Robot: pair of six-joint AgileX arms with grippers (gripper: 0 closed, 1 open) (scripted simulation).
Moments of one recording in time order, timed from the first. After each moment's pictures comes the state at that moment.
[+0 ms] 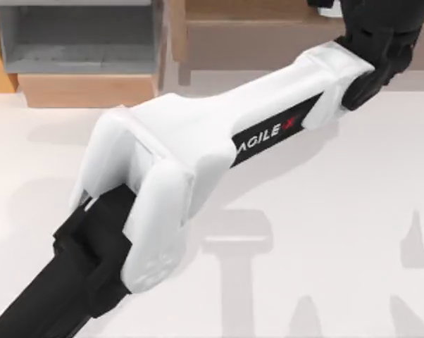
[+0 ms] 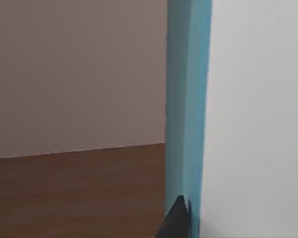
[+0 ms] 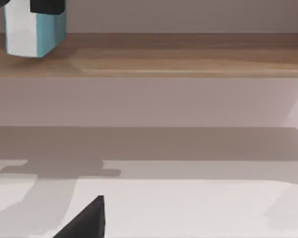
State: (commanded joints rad) left arm -0.90 2.68 2.47 0.21 -0.83 0.11; right arm 0.00 0.00 0.00 0.00 0.00 0.00
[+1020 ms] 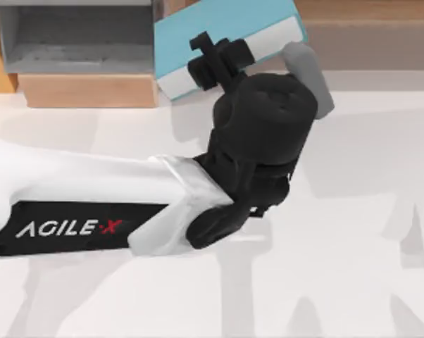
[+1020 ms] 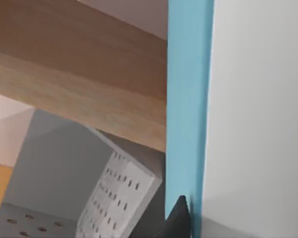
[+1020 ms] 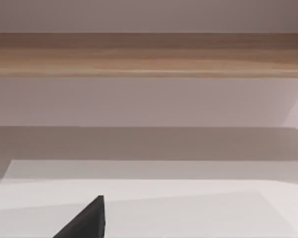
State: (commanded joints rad) left arm -0.95 1.81 1.06 0.54 -0.98 0.97; right arm 0.00 0.00 0.00 0.00 0.00 0.00
